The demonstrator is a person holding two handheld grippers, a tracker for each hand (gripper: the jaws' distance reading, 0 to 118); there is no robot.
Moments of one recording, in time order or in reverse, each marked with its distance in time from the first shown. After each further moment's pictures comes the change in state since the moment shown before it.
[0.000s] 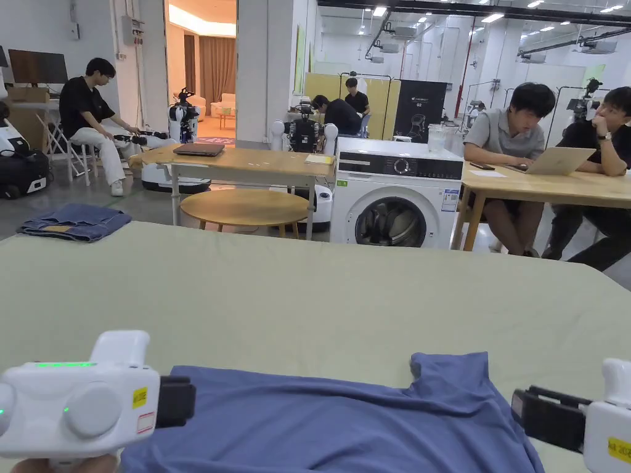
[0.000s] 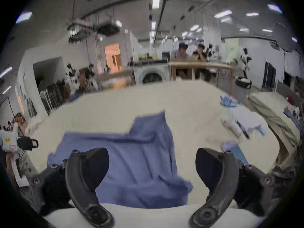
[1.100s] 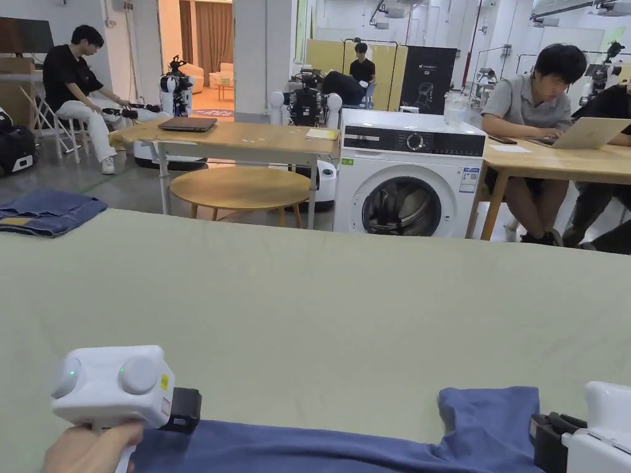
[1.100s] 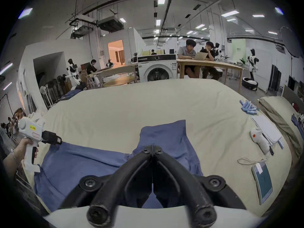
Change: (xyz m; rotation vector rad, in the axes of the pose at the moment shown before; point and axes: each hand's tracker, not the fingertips) left arm -0.018 0.083 -0.280 -0.365 0.085 0.053; right arm -0.034 0.015 -0.164 -0.100 0.007 0.035
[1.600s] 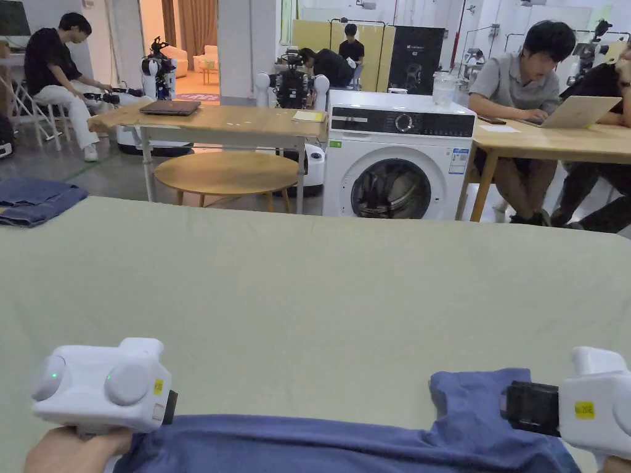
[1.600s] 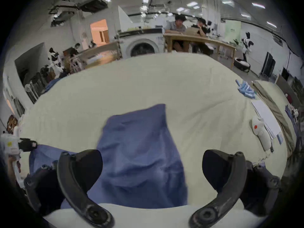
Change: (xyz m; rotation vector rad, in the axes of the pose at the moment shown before) left arm 0.018 -0.013 0.027 0.058 -0.012 -0.143; right arm 0.057 0.033 -0.092 -0.298 -0.145 -0.078
